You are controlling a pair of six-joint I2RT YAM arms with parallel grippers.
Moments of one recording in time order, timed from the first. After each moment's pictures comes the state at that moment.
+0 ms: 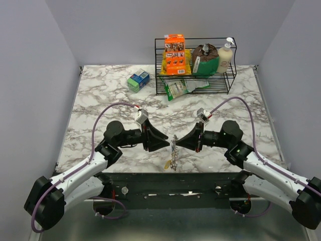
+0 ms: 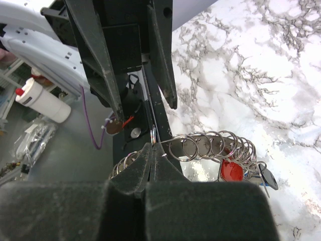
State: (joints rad) left arm -0.63 0.92 0.43 0.56 0.79 -0.59; right arm 0.69 0.88 0.46 0.37 -0.72 0.47
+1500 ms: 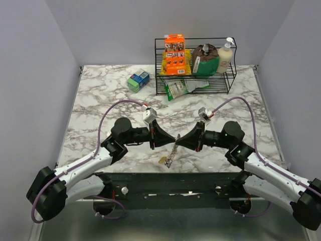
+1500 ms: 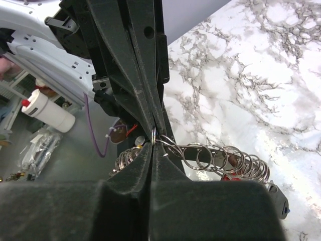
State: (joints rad) left arm -0.72 1.04 0.50 0.59 0.74 -0.52; right arm 0.69 0.86 0.46 0.40 -0.67 0.51
